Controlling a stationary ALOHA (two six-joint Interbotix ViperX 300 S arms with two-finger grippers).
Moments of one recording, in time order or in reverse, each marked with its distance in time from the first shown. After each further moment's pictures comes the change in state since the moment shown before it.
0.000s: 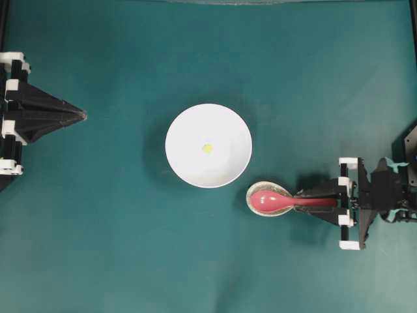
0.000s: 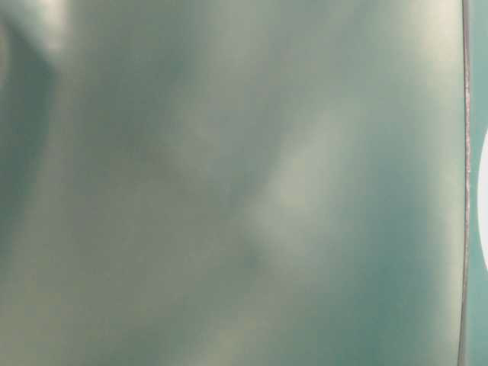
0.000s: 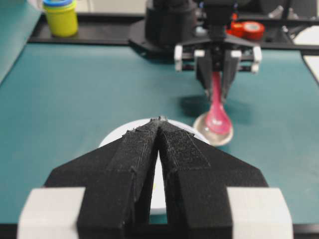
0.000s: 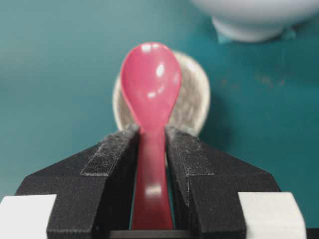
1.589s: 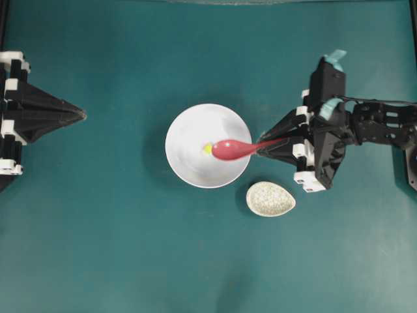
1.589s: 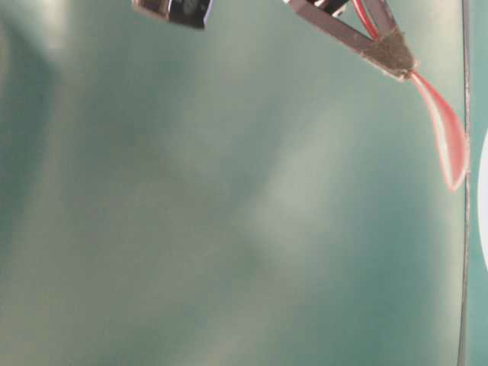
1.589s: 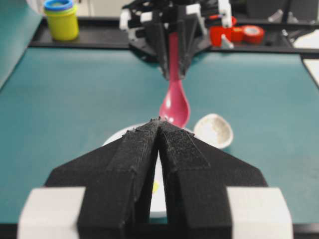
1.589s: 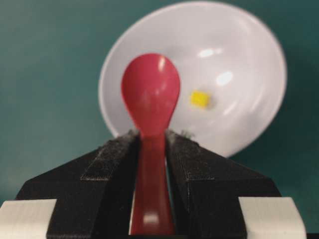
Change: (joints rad) left arm 0.002 0.000 0.000 0.002 -0.011 0.005; right arm -0.713 -0.512 -0.393 -0.009 1.241 -0.459
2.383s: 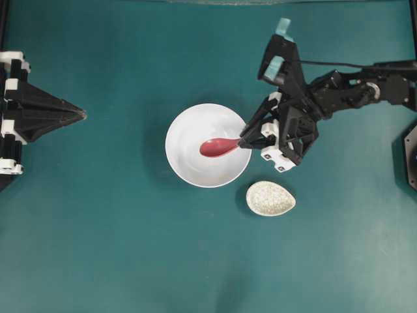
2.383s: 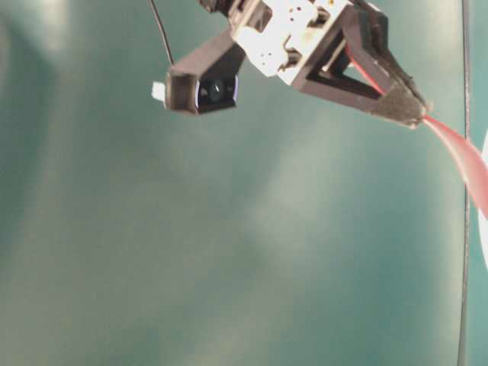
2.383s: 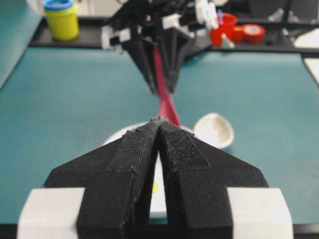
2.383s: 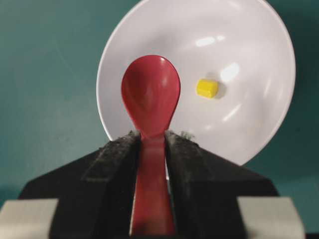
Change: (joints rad) left arm -0.002 0.000 0.000 0.000 0.002 0.000; right arm -0.150 0.169 -0.229 -0.048 0.430 0.138
